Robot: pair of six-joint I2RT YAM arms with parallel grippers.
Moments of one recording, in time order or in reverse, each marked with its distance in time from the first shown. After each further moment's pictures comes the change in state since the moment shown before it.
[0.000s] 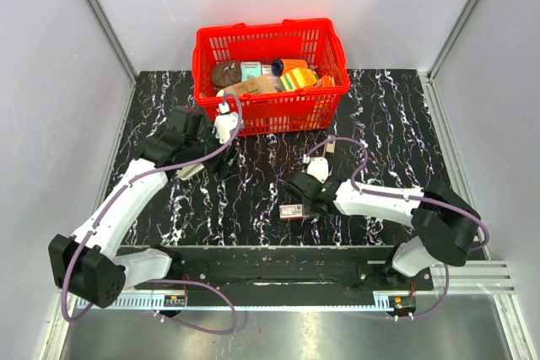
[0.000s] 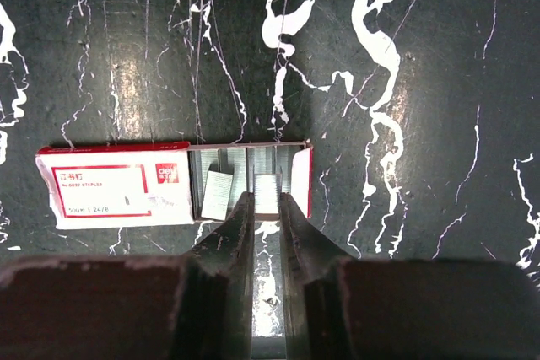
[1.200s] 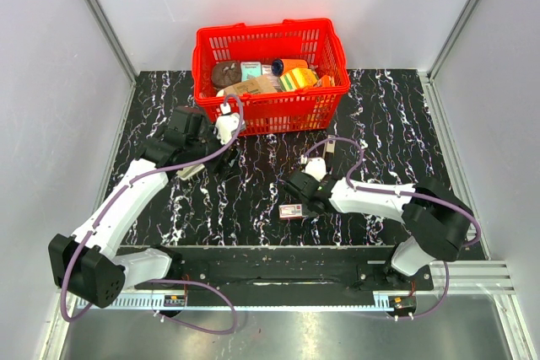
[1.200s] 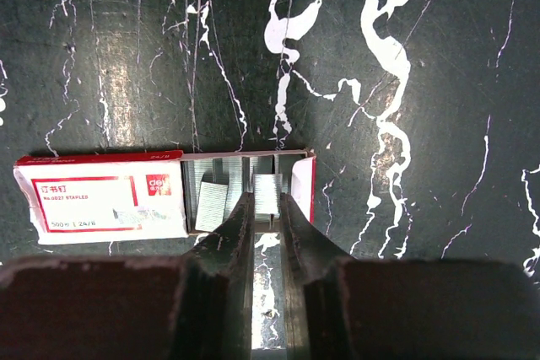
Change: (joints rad) left arm -0.012 0.000 0.000 0.000 0.001 -0.001; right arm -0.015 0.055 0.011 0.015 -0.013 -0.025
